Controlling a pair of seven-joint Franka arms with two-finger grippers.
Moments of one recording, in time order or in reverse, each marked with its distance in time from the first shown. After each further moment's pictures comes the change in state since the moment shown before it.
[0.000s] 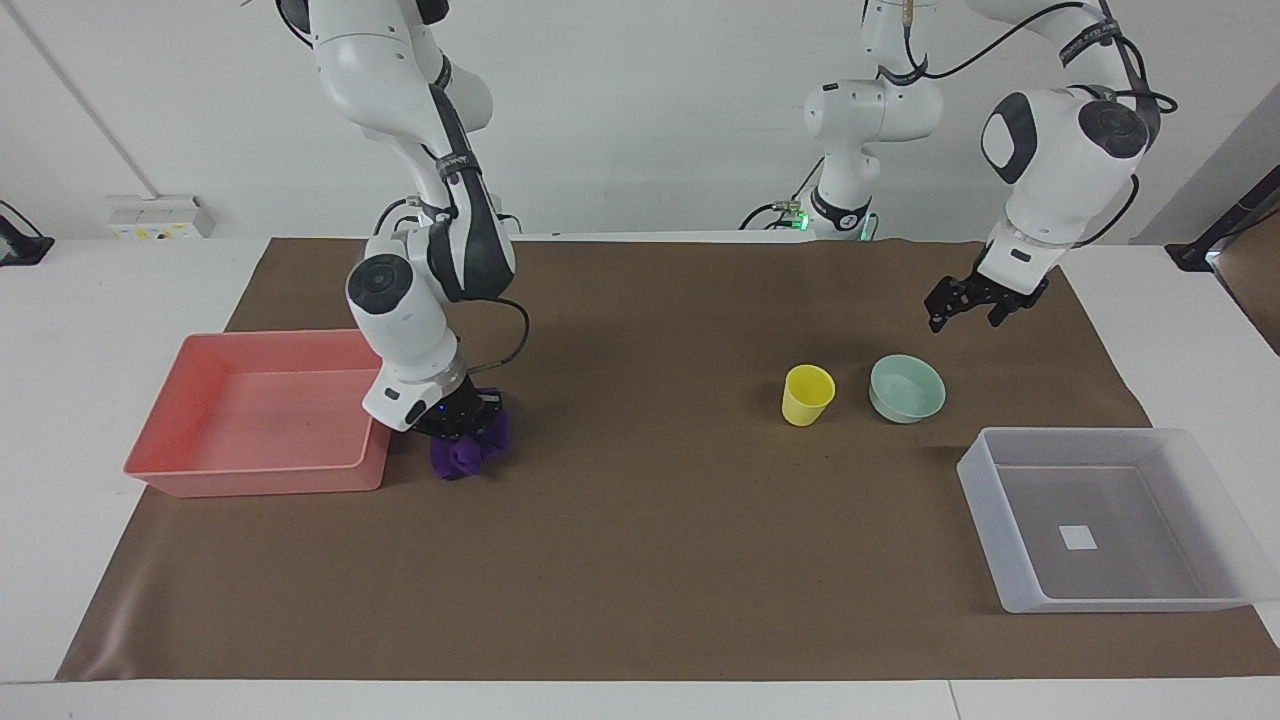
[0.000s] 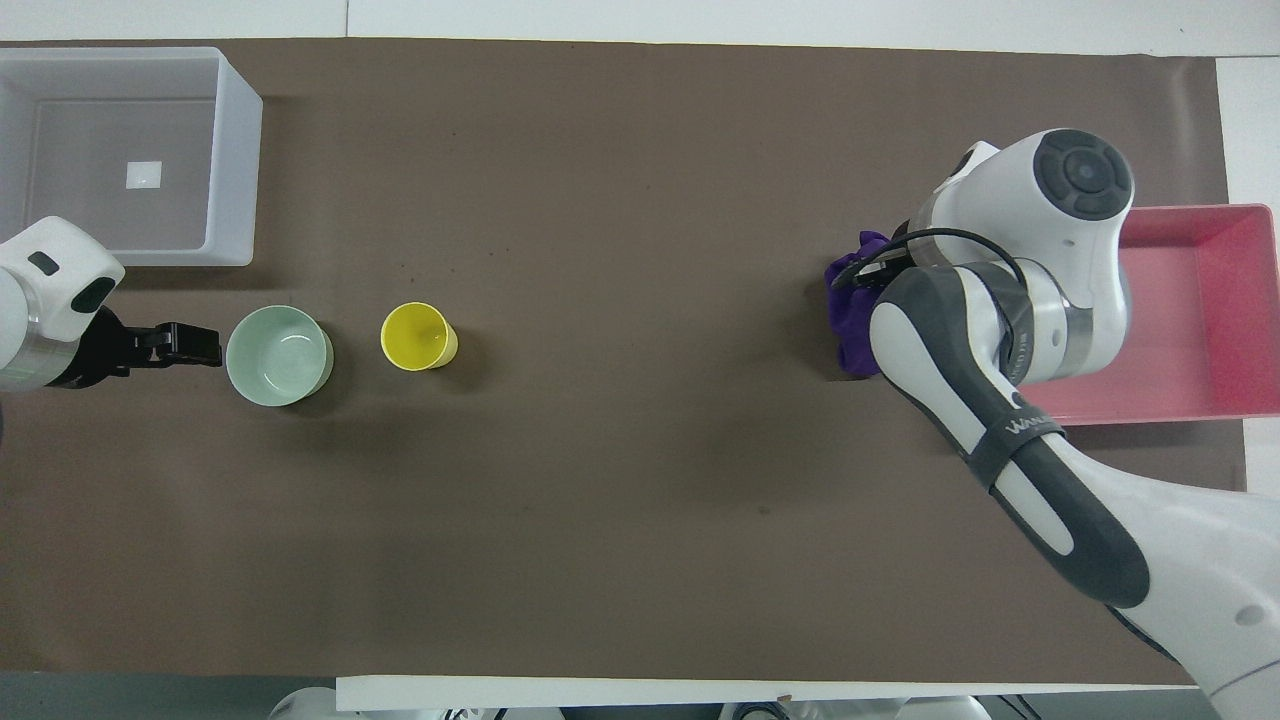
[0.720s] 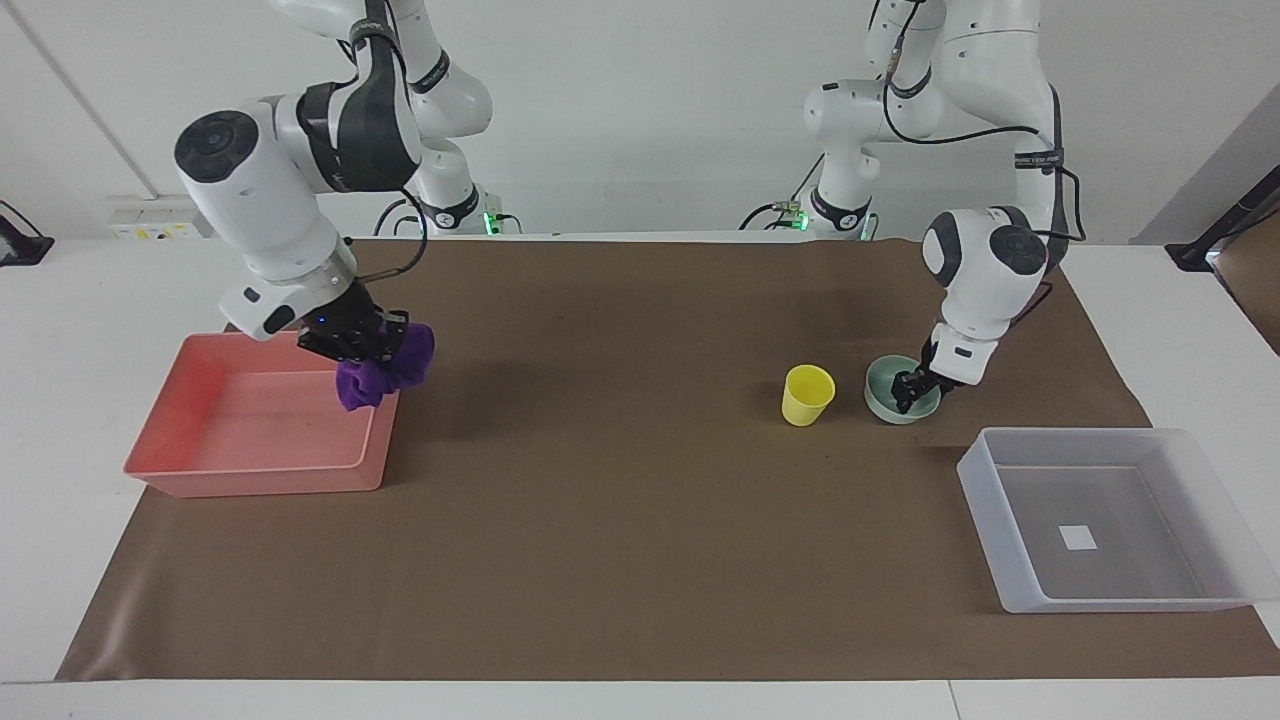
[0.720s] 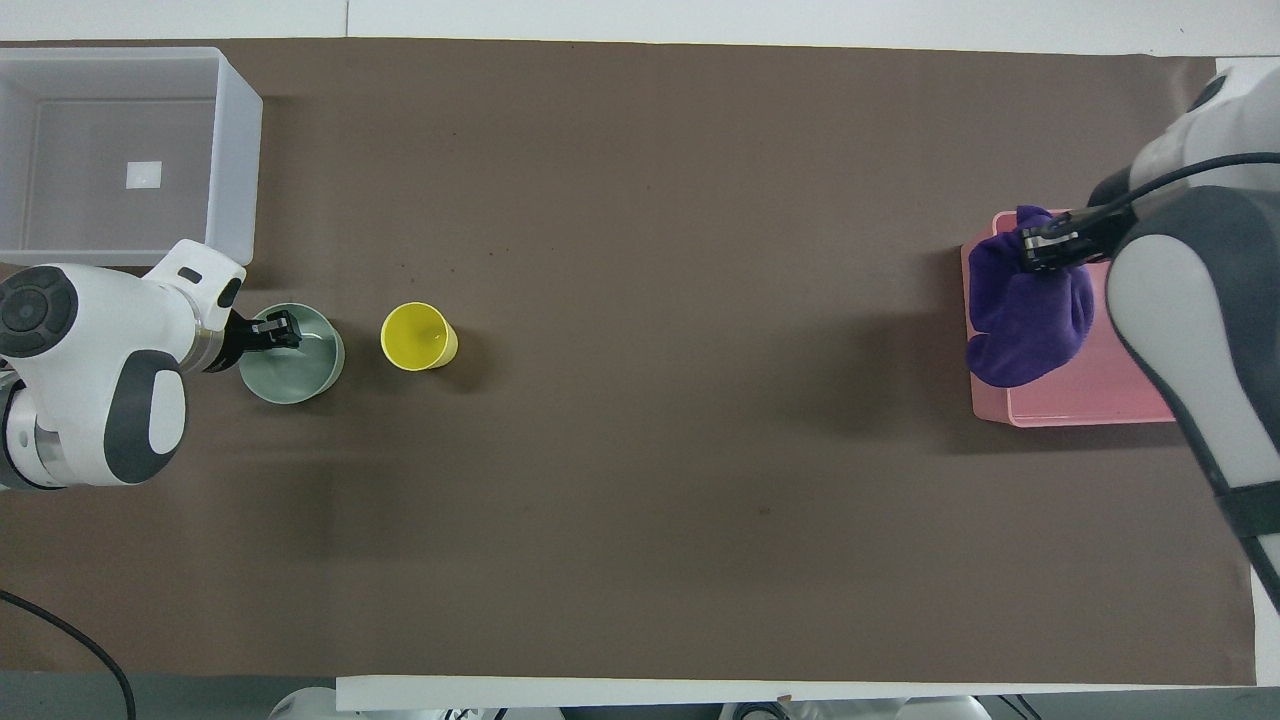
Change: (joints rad) left arm -0.018 0.259 -0.003 -0.106 -0.002 0.425 -0.197; right arm -0.167 -0.155 -0.005 0.184 -0.024 -0.401 -0.099
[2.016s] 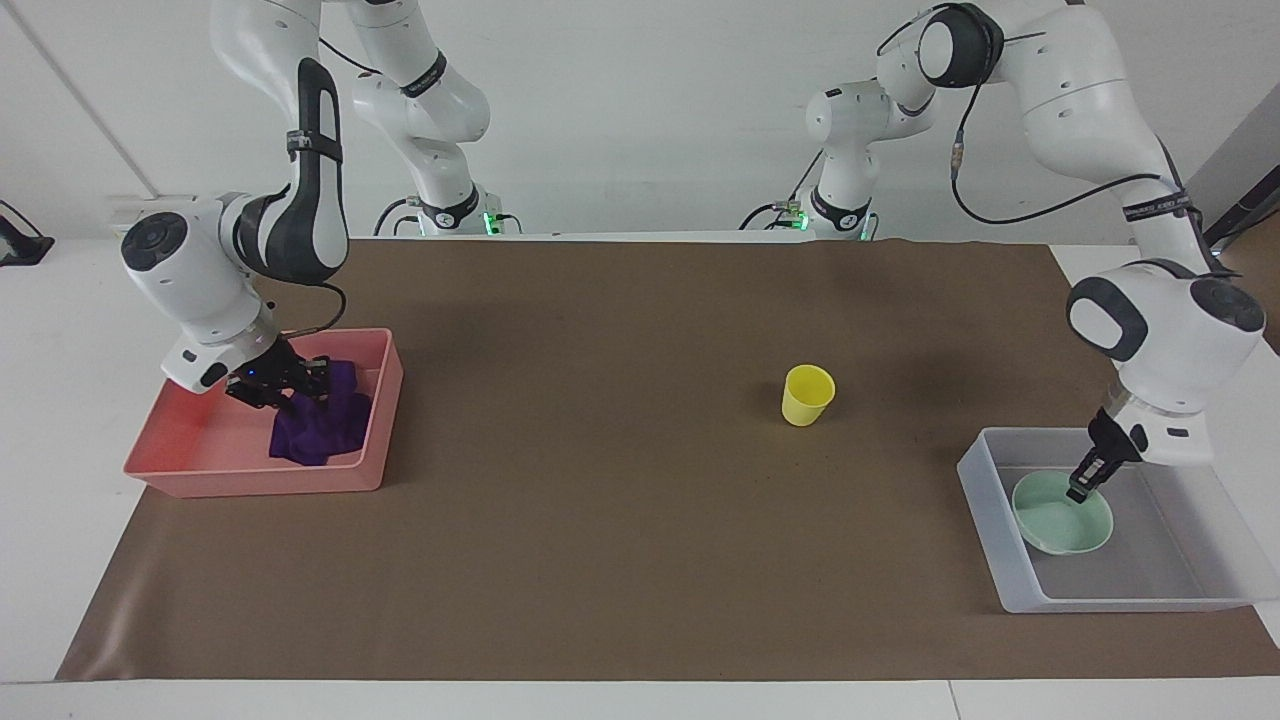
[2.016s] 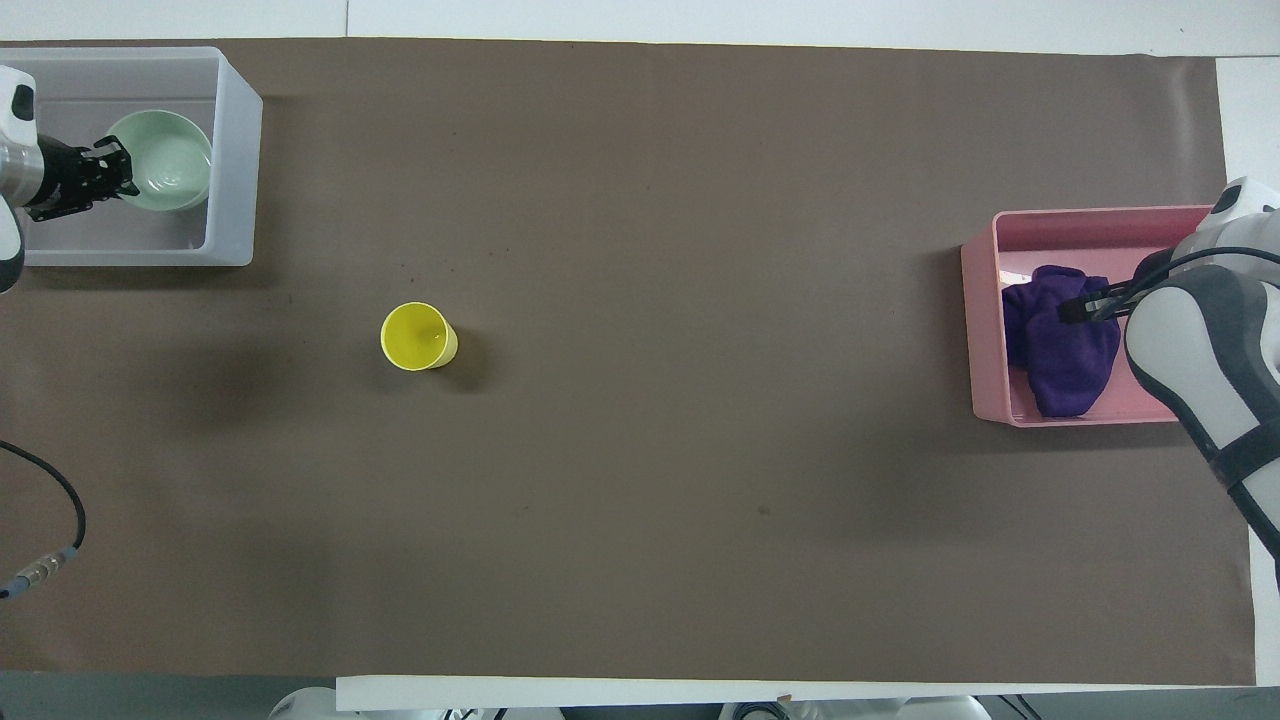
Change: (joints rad) left arm 0.212 0.417 0.009 0.651 -0.063 -0.094 -0.028; right arm -0.189 0.069 0.010 -0.301 -0.002 0.417 -0.294
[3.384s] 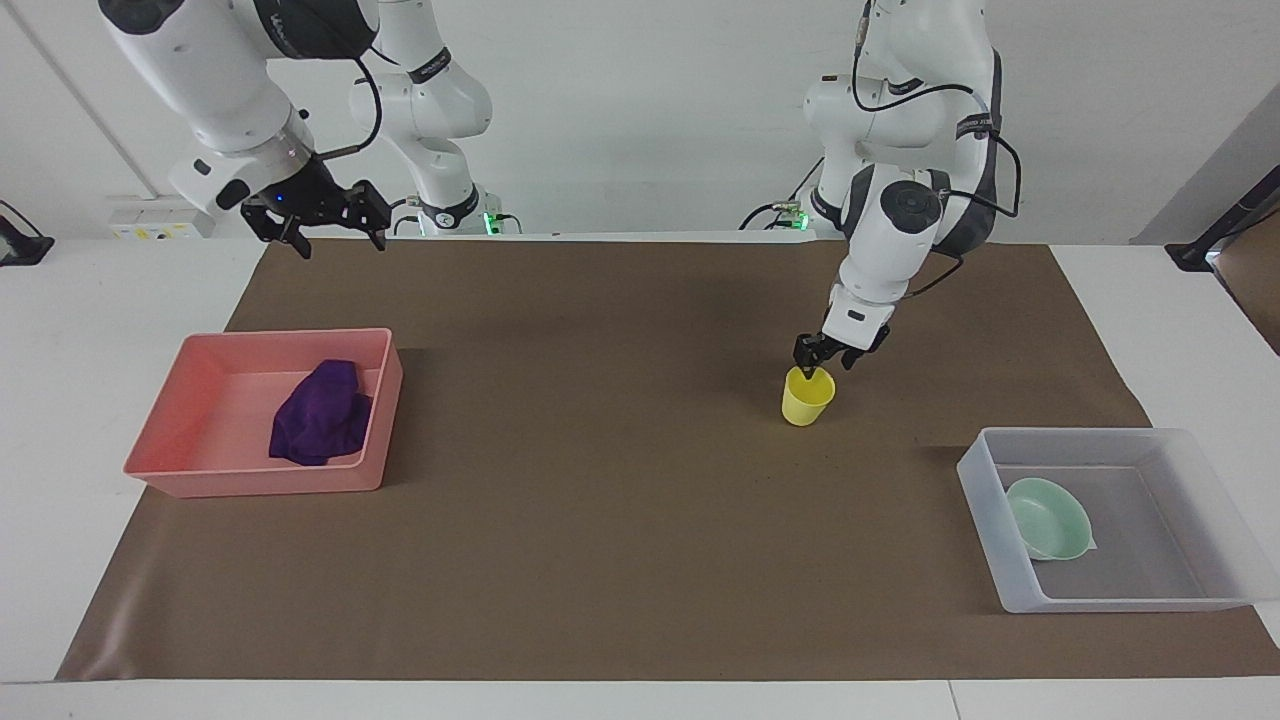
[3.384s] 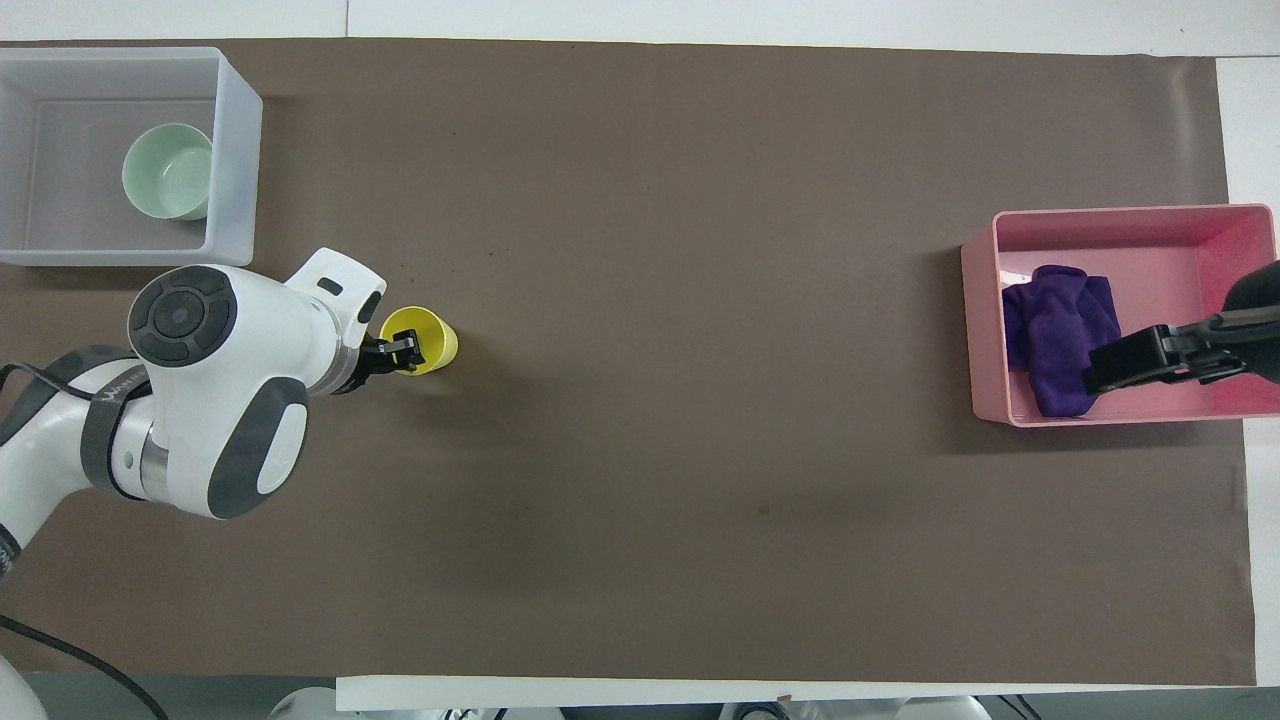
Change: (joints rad) left arm -0.503 -0.507 -0.017 -0.606 0.022 -0.095 -0.214; right arm 0.201 -0.299 -0.006 0.328 0.003 -0.816 0.360
